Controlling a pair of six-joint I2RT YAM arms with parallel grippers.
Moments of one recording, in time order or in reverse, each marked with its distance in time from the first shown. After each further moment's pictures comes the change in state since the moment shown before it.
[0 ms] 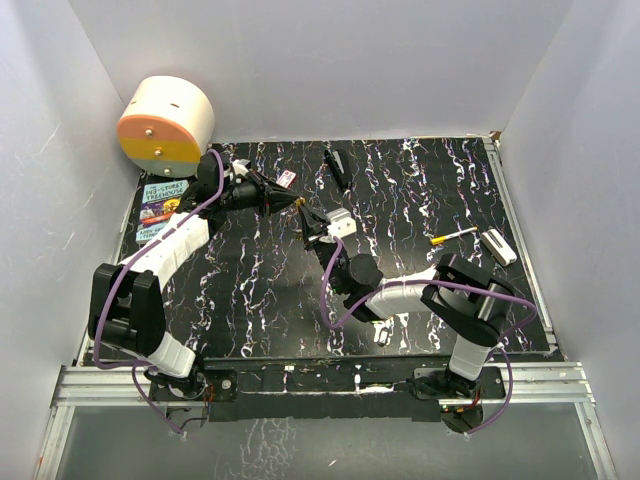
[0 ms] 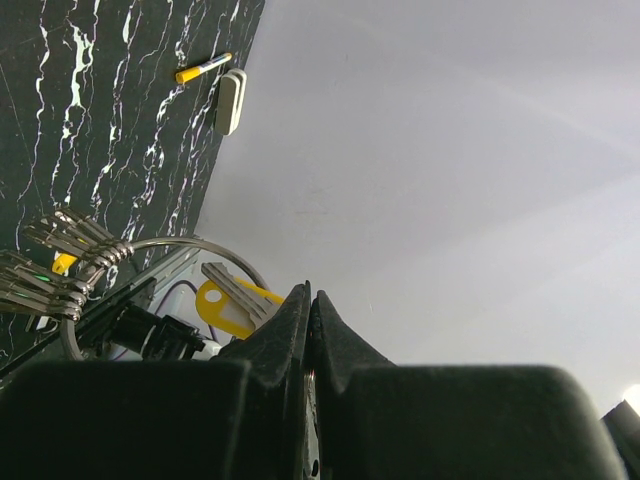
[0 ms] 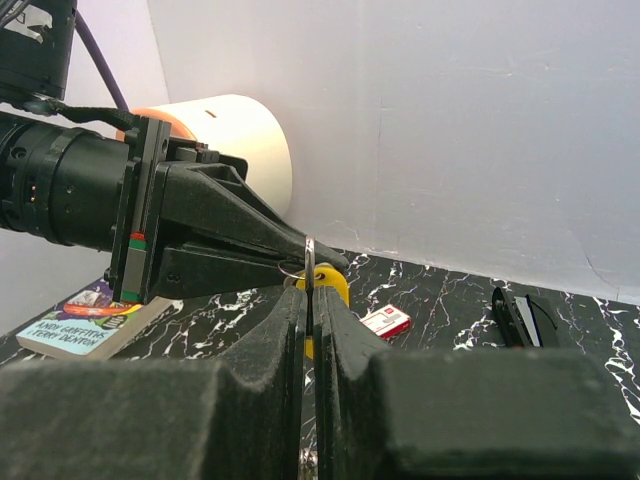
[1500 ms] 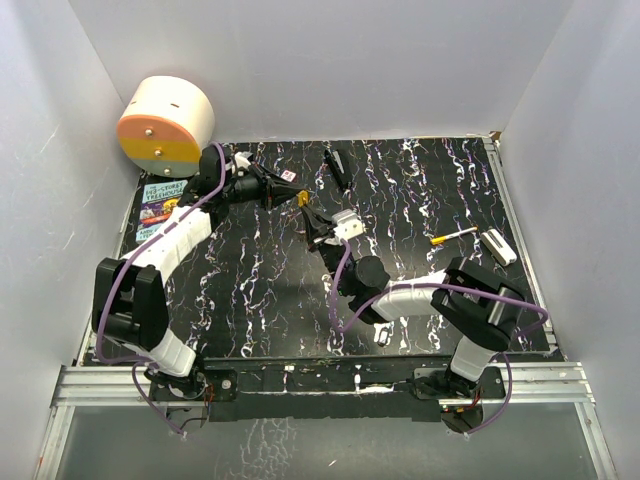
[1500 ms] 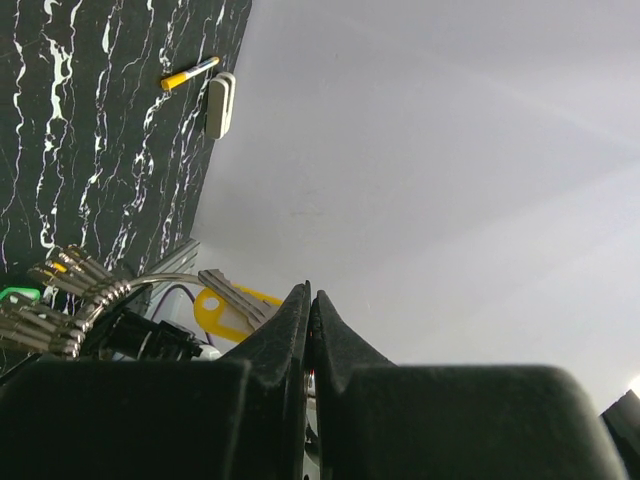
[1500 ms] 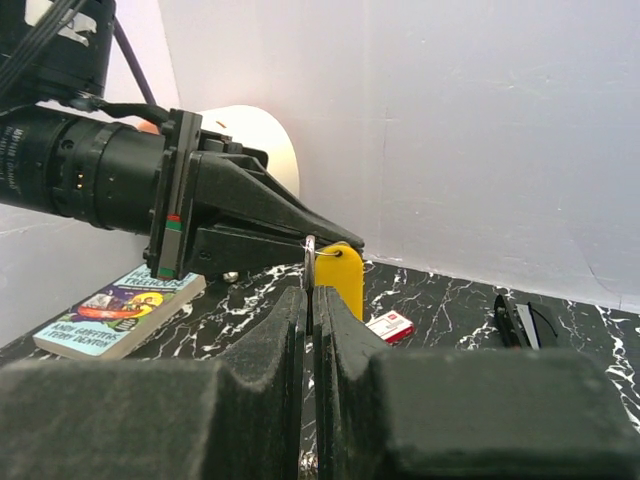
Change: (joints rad) left arm -0.002 0.039 0.069 -0.007 0.004 0.008; right arm 0.000 -0.060 -0.043 -0.002 -0.027 0.013
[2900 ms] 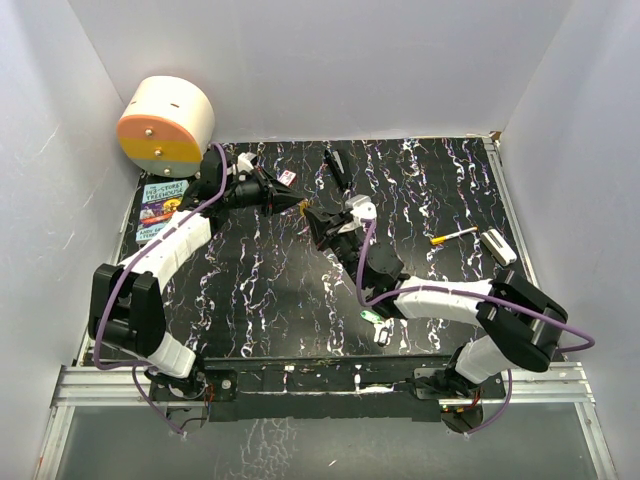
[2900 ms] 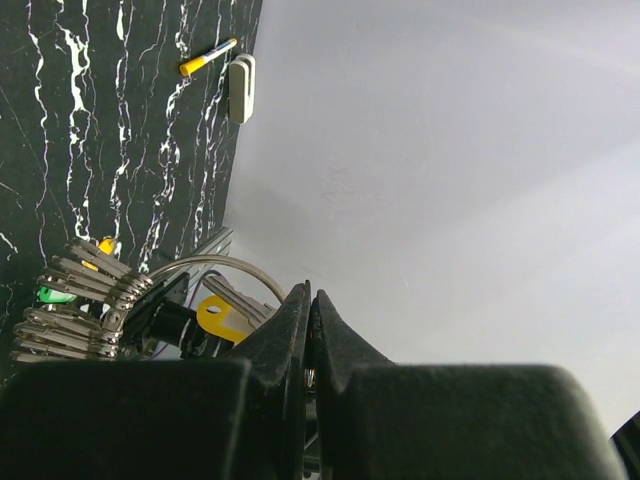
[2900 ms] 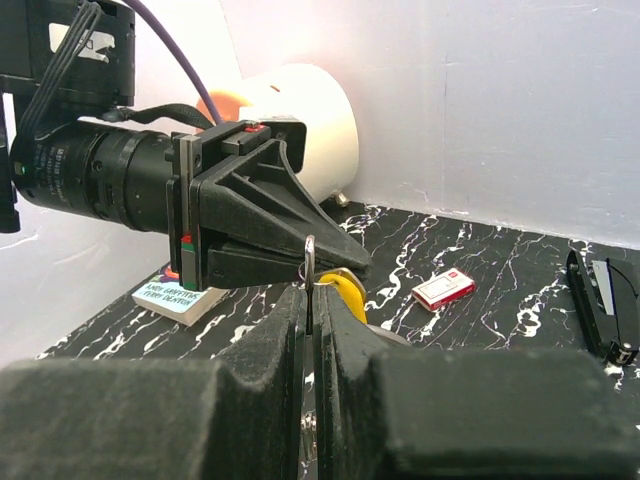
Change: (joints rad) left arm -0.021 -0.039 -0.036 -0.021 0.017 0.116; right arm -0.065 -0.212 -0.019 -0.359 -0.144 0.267
